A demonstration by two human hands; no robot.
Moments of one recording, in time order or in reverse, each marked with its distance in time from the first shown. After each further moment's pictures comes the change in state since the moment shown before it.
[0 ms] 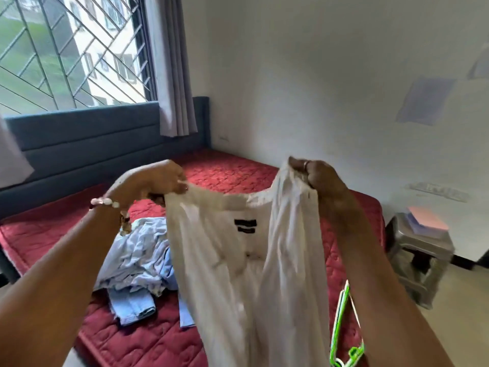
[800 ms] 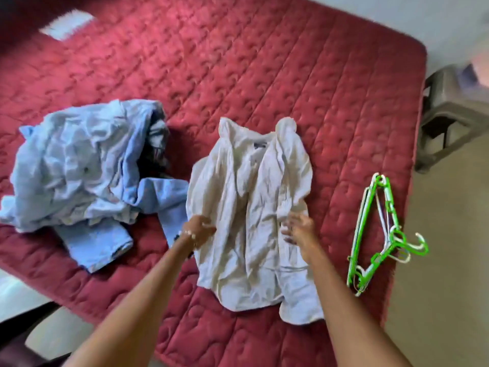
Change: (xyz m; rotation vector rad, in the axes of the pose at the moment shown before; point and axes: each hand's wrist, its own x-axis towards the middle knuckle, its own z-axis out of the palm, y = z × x) left_hand 0.188 -0.303 0.380 -0.059 -0.486 -0.563; right_hand 0.119 0.489 -0.065 -0.211 0.437 0.797
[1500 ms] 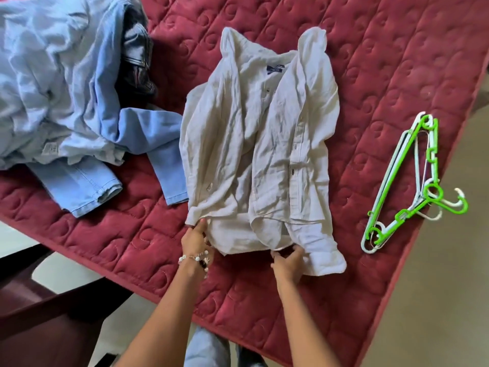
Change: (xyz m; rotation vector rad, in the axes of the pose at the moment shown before) left_hand -0.031 -0.087 0.128 -1.284 0.296 -0.485; right_hand -0.043 0.220 0.035 -0.279 0.294 0.276
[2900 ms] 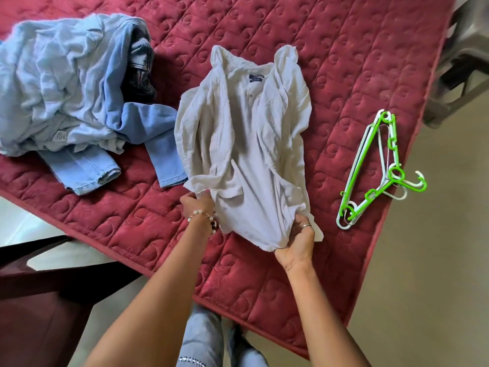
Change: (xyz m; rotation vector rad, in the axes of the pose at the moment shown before) left_hand -0.059 -0.003 0.020 0.400 0.062 0.283; right_hand -0.065 -0.029 -0.102 1.249 -0.627 0.114
